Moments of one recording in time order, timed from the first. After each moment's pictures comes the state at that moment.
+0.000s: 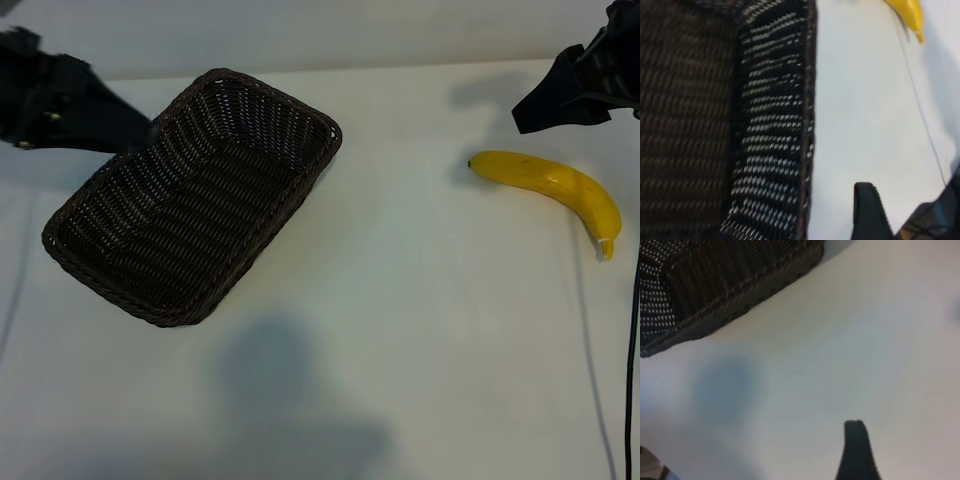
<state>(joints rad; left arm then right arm) 0.10 1.51 -1.25 -0.77 1.18 0.52 0.10 1.51 -1.29 0.61 1.08 -0.56</state>
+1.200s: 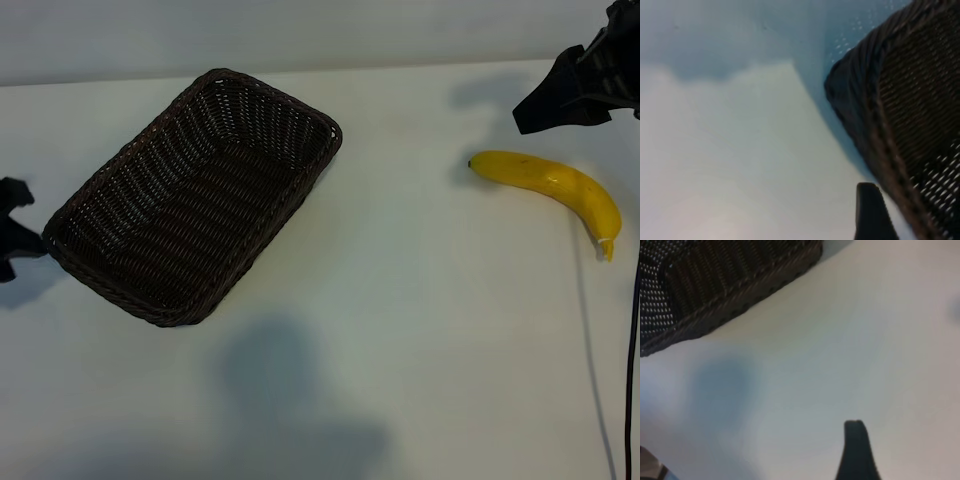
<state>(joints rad) 0.24 1.23 -0.70 -0.49 0.68 0.00 0.10 1.51 -1.29 0.61 1.08 -0.56</state>
